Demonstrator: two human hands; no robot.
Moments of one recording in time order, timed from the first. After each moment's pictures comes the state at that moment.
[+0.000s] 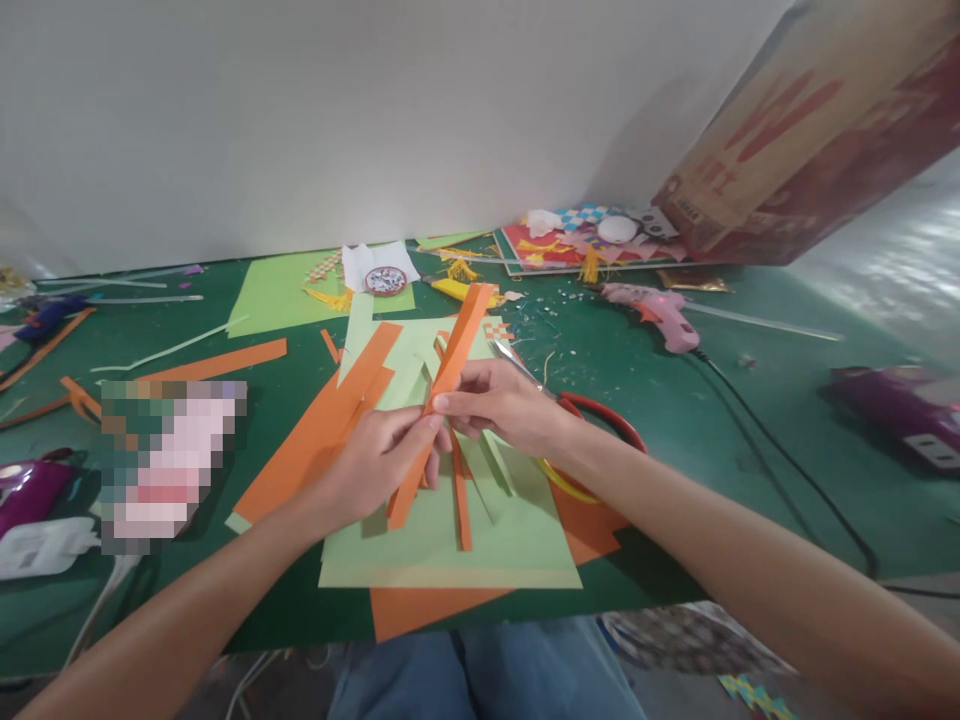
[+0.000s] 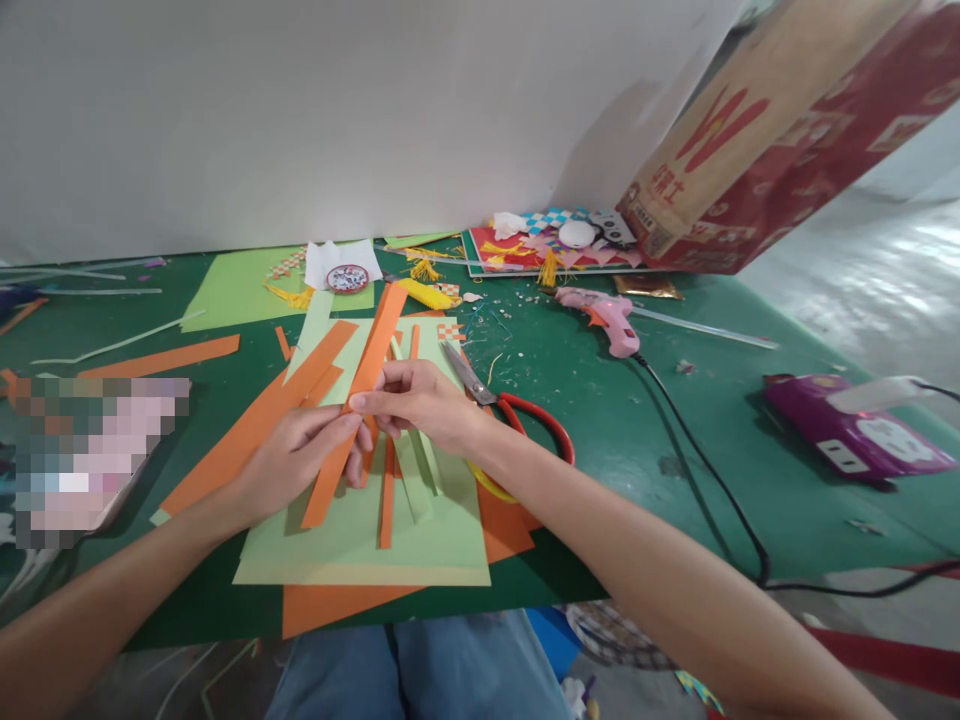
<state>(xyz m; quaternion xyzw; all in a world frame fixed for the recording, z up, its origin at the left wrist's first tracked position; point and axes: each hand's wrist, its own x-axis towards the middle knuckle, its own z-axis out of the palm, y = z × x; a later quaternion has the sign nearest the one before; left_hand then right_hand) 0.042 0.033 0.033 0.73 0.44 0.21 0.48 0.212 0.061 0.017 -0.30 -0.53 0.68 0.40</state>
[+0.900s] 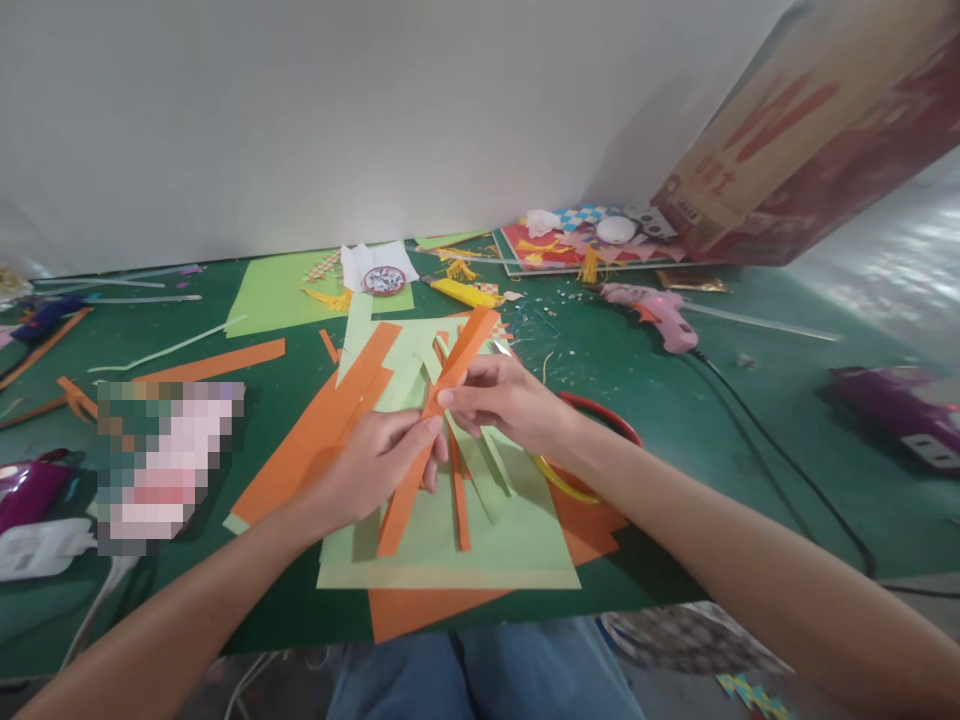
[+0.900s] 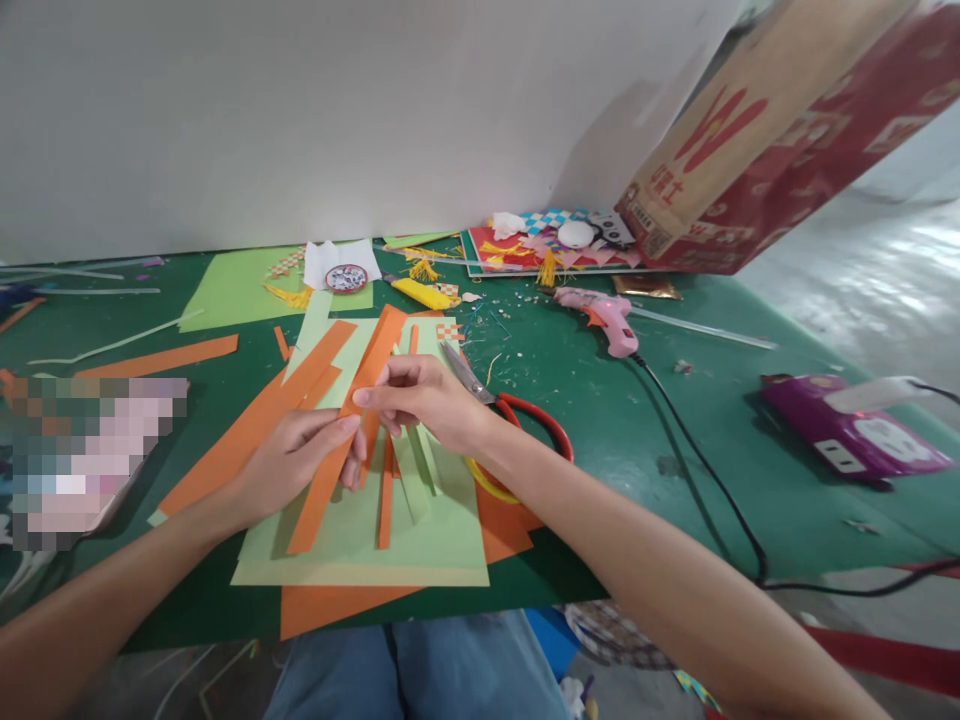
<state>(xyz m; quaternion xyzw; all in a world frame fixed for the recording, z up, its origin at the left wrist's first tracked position) 0.041 0.033 0.033 0.72 0.44 0.20 0.51 0.214 0.060 0.020 -0.32 -0.51 0.68 0.42</state>
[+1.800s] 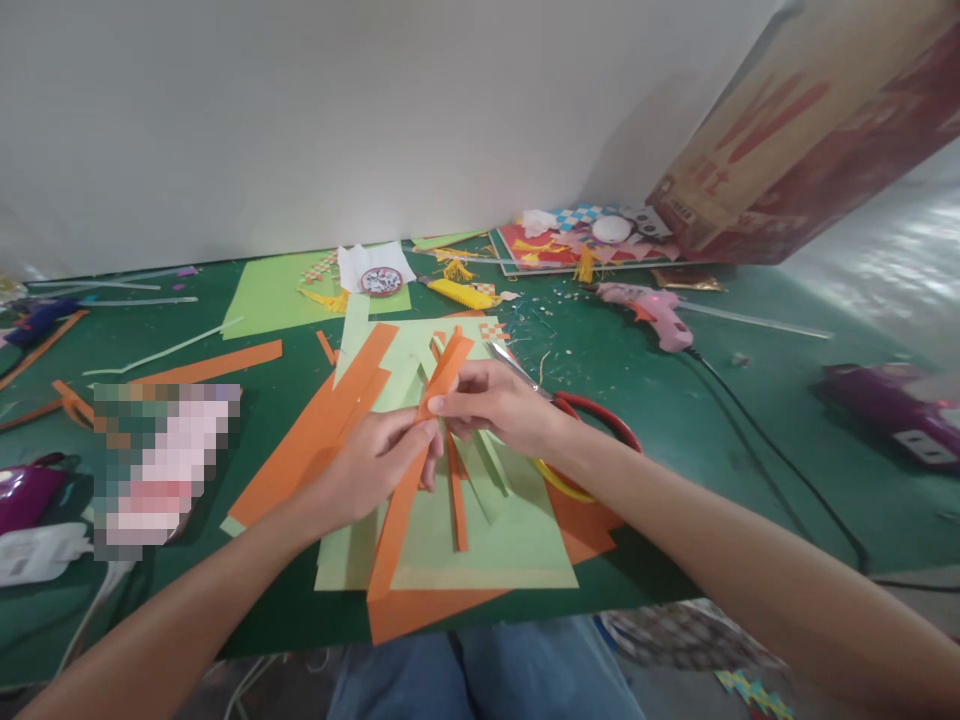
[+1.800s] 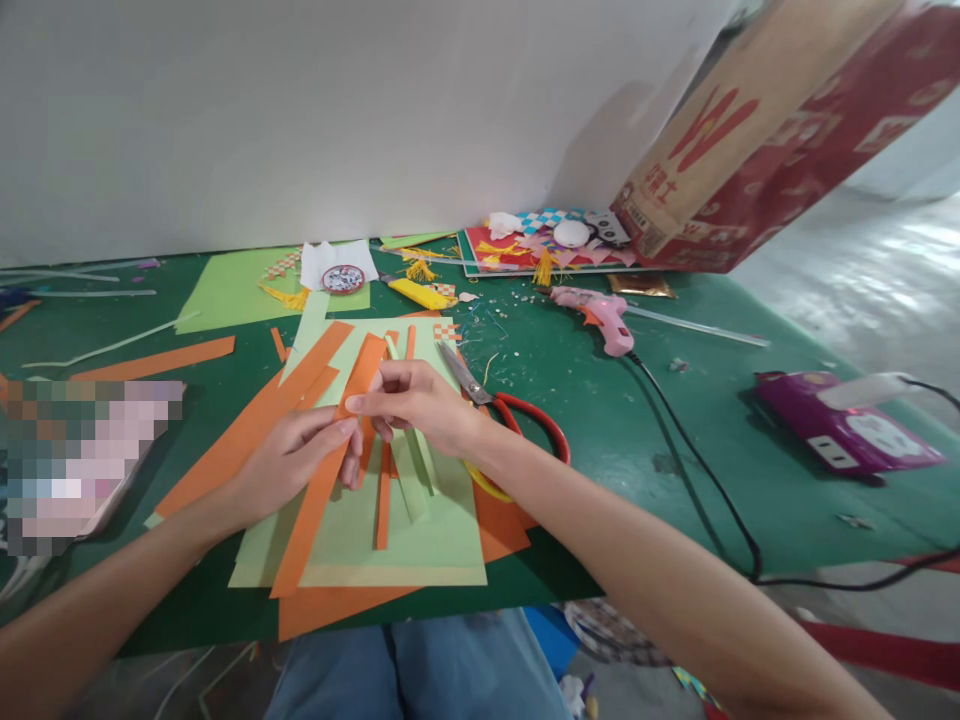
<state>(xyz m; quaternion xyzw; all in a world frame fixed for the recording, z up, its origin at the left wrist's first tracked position) 0.040 0.036 0.033 0.74 0.43 0.20 0.49 0.212 0.060 0.018 -0.32 -0.52 0.68 0.40</state>
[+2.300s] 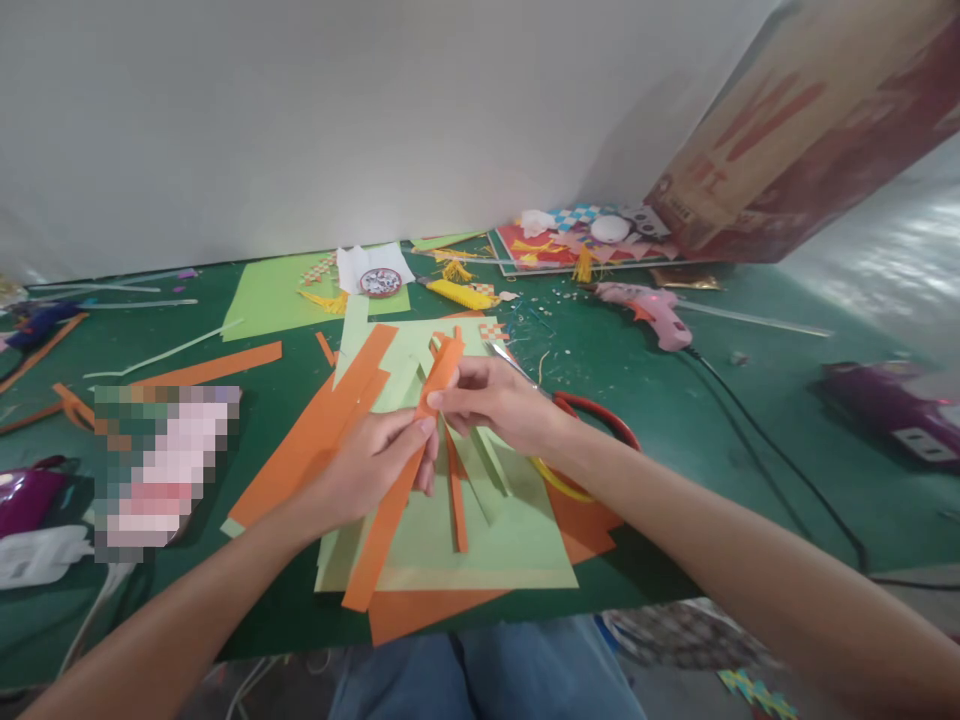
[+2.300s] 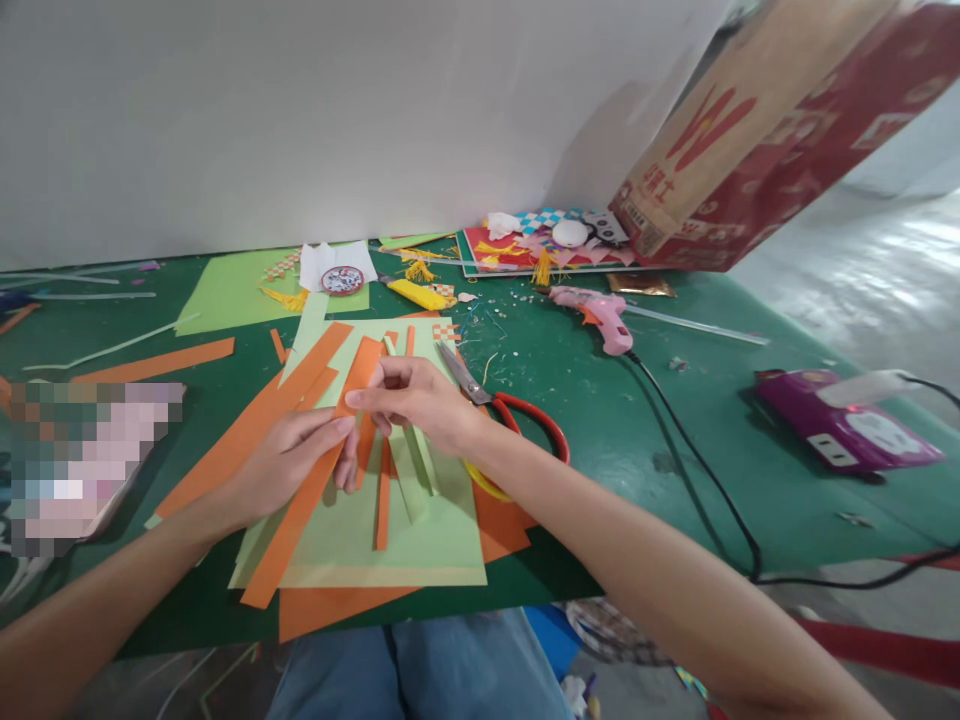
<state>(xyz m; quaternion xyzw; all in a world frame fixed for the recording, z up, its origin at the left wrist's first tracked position) 0.041 0.037 0.031 0.72 0.41 0.21 0.52 0.211 0.060 0.019 -0.33 -0.52 0.66 0.43</state>
